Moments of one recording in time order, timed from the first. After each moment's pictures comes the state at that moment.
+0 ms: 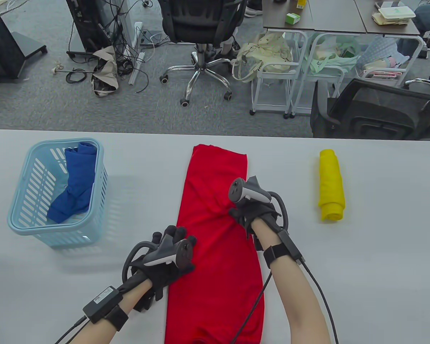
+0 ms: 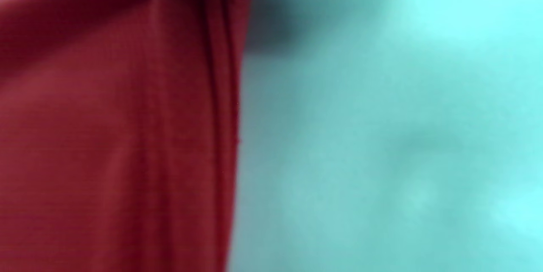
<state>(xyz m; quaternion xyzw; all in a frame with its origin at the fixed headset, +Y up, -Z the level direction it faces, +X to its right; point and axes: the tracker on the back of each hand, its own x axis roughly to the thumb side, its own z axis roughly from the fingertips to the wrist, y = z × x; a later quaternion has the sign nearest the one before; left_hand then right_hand) -0.157 -0.793 -0.307 -0.27 -0.18 -0.09 0.94 0.079 -0.767 -0.449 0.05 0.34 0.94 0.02</state>
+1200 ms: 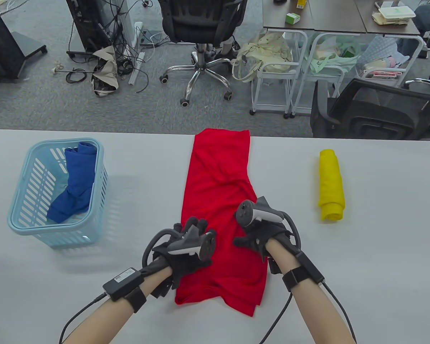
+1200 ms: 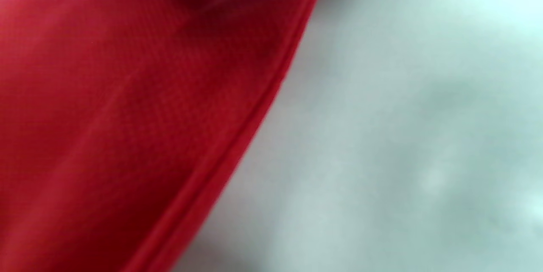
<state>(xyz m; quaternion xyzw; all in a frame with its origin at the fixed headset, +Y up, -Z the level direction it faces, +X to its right) -0.094 -0.784 -0.303 -0.28 -0.26 -0.15 0.91 0.101 -0.782 -0.393 0.12 0.39 0.91 0.01</state>
